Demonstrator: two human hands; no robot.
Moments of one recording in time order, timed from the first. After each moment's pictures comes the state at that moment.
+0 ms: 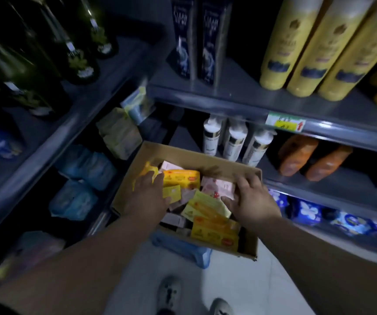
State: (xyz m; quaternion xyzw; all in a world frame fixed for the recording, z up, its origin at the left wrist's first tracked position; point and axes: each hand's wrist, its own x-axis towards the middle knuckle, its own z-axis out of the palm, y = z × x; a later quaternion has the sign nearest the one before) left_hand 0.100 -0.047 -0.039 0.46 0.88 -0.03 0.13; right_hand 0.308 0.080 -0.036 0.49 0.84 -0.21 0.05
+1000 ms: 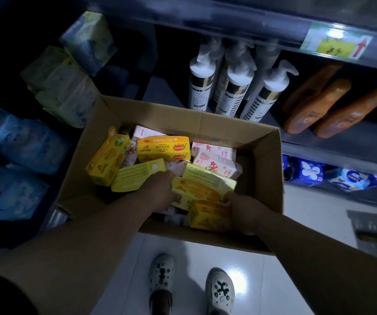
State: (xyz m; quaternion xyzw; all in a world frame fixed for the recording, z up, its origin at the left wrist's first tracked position) left_hand 0.089 0.014 -0.199 0.47 0.78 0.03 0.41; right_hand 0.298 0.083 -0.190 0.45 0.76 -0.35 0.31
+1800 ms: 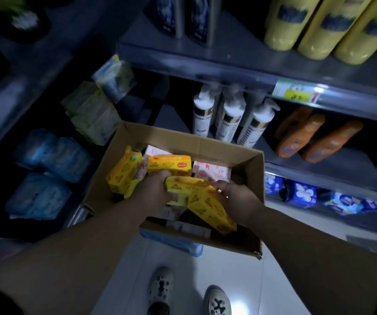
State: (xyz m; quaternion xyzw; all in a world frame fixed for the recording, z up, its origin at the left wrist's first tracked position) left_hand 0.088 -0.005 -0.119 0.45 0.81 0.13 0.34; right_hand 0.292 0.095 -0.136 0.44 0.81 -0.36 0.10
